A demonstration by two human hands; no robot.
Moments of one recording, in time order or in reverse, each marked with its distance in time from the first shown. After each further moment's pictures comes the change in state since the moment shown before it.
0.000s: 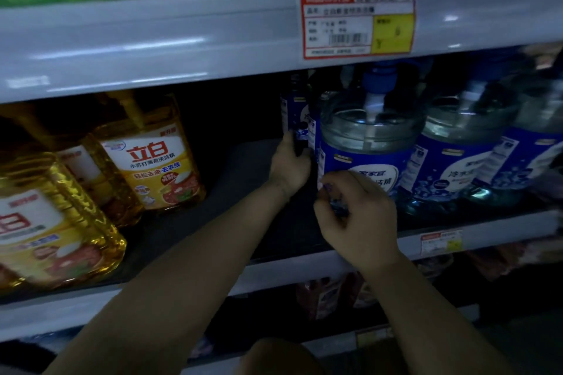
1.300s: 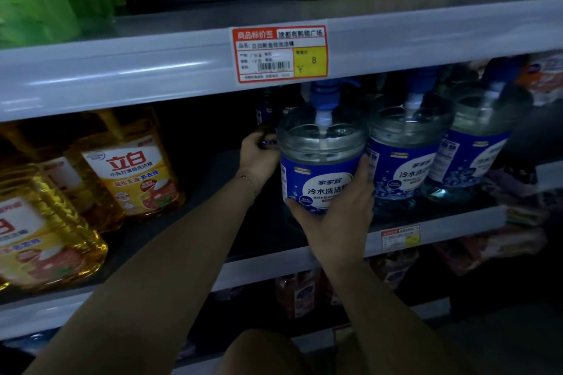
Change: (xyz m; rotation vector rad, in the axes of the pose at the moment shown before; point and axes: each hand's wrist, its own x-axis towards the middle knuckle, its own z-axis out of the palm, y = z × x) left_hand -0.006 0.036 -0.004 -0.287 0.116 -0.003; right_hand -0.014 0.007 -0.009 -0.041 -0.006 0.562
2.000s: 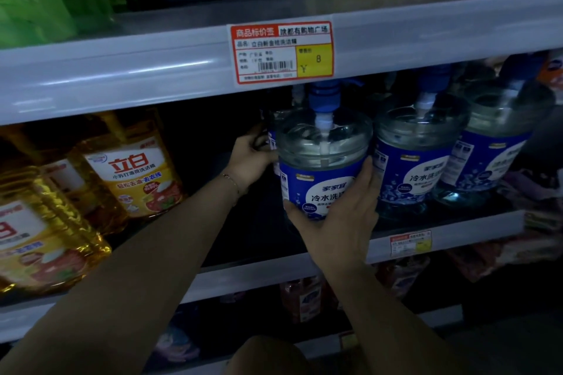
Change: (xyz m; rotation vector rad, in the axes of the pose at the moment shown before) left_hand -0.002 0.007 -0.025 0.052 -0.090 0.058; right_hand -0.002 -0.002 0.008 -0.044 0.022 -0.032
